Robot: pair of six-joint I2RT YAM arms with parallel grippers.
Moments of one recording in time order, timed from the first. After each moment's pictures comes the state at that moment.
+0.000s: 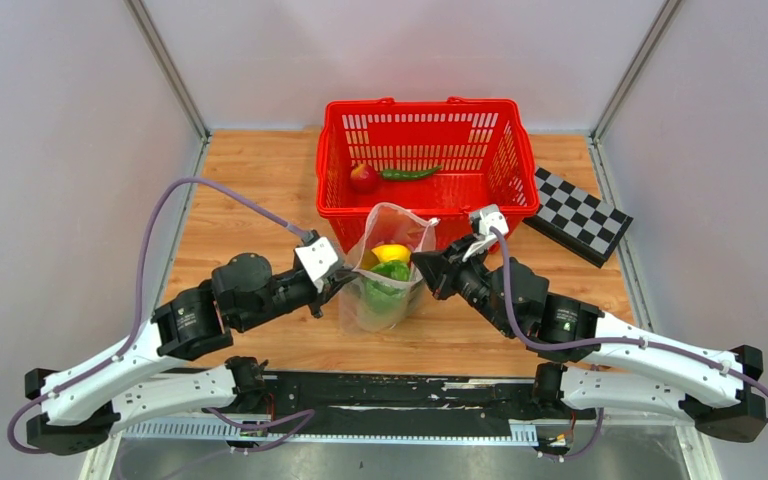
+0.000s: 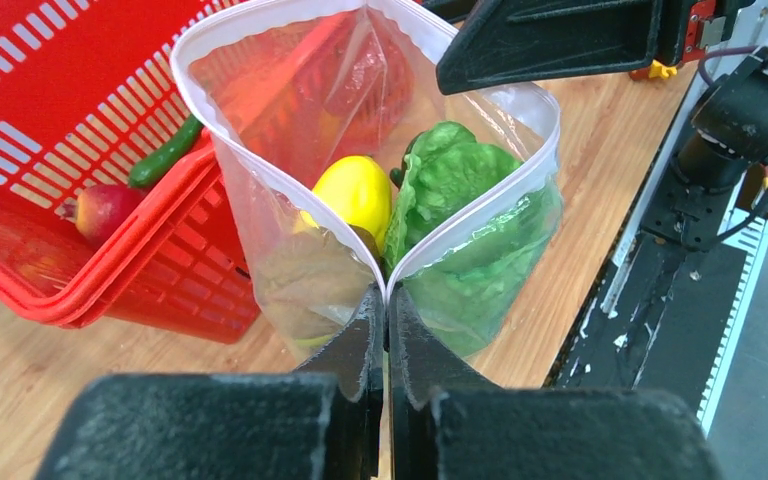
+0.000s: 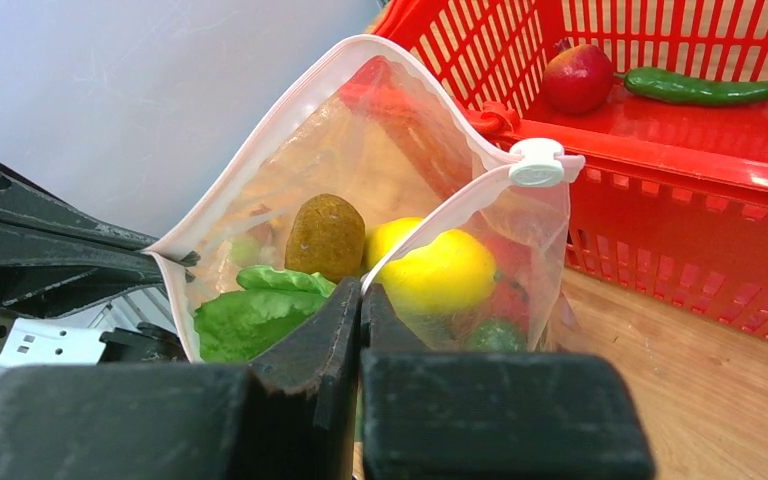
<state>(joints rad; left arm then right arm) -1.12 0.71 0.98 -0.49 -0.12 0.07 1.23 0.84 0.87 -0.13 0.53 0.48</state>
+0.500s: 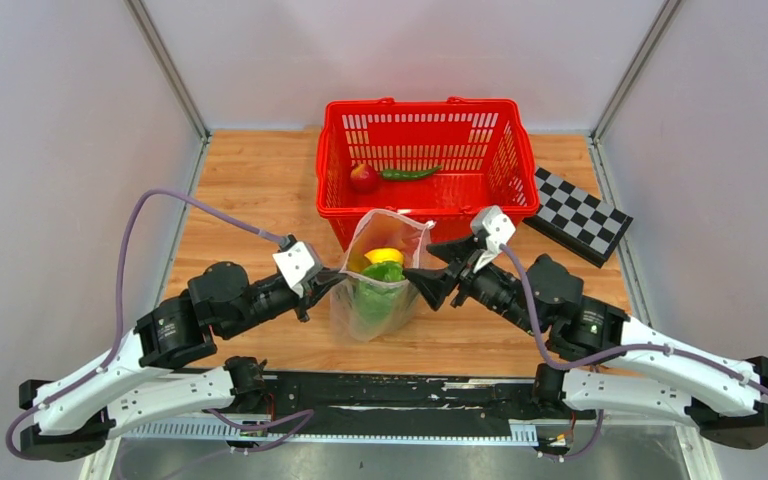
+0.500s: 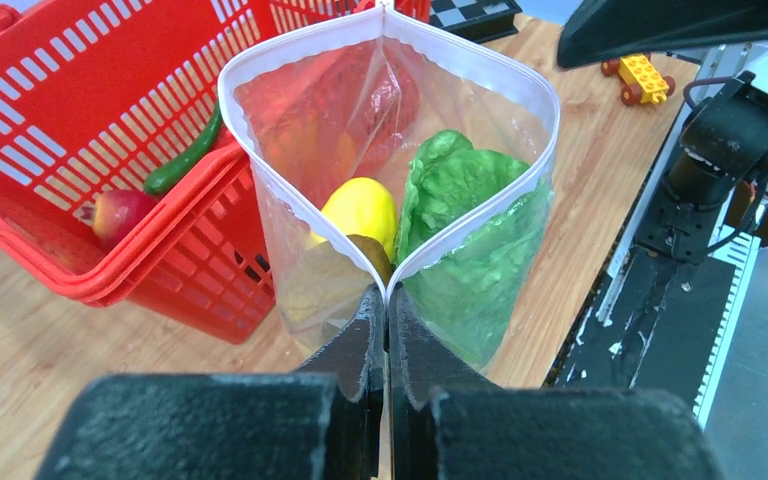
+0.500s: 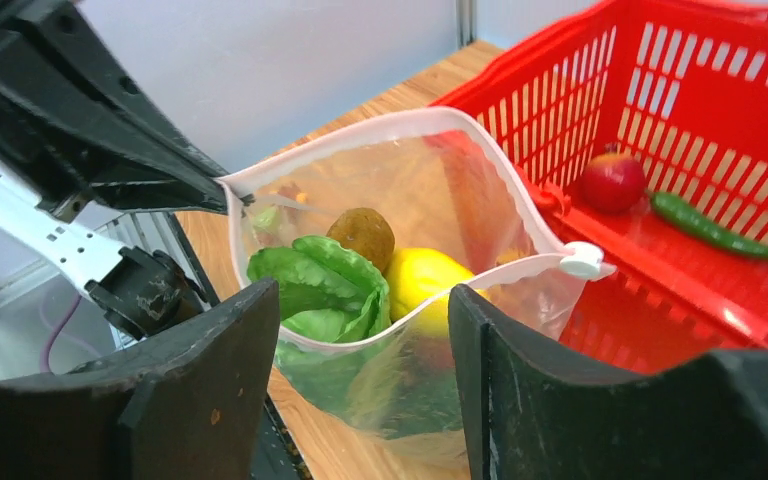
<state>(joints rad) -1.12 0.61 0.95 -0.49 -0.13 0.07 1.22 0.78 0.91 -0.14 0.32 0.21</state>
